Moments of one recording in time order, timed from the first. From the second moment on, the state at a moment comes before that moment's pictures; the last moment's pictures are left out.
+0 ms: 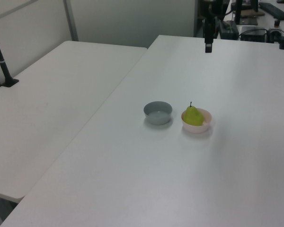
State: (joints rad) arm 0.07 0.07 0.10 -1.56 -0.06 1.61 -0.06
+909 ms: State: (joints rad) arm 0.09 0.14 0.19 -1.76 -0.05 1.86 -0.02
